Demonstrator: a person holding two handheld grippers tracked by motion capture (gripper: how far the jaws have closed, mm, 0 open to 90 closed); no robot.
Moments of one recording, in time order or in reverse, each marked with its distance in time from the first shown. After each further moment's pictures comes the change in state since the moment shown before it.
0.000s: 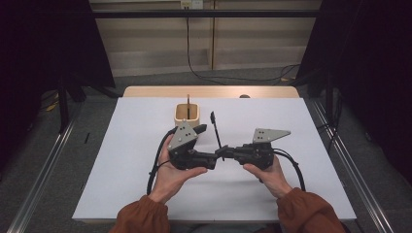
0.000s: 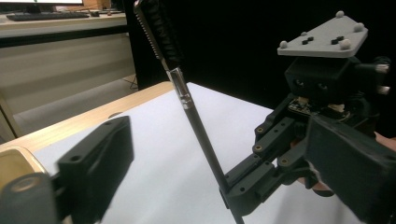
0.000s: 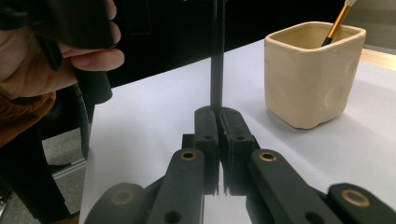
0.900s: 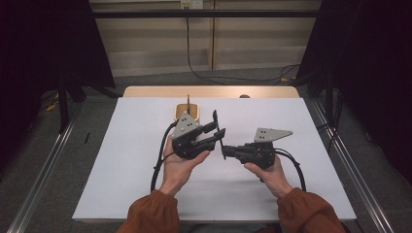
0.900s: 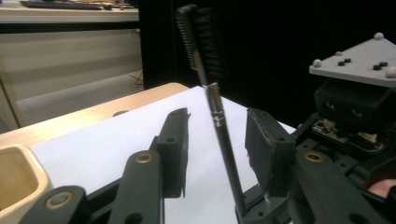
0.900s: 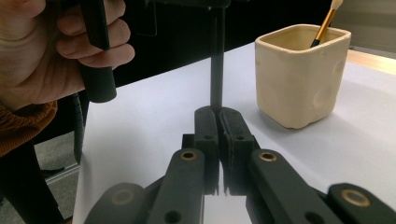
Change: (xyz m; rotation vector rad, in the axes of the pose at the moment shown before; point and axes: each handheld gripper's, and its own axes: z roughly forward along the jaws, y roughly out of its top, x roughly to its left) left arm 0.009 0.007 0.014 -0.002 0.042 -0.082; right arm -0.002 -0.001 -0.003 -0.011 -0.027 0.006
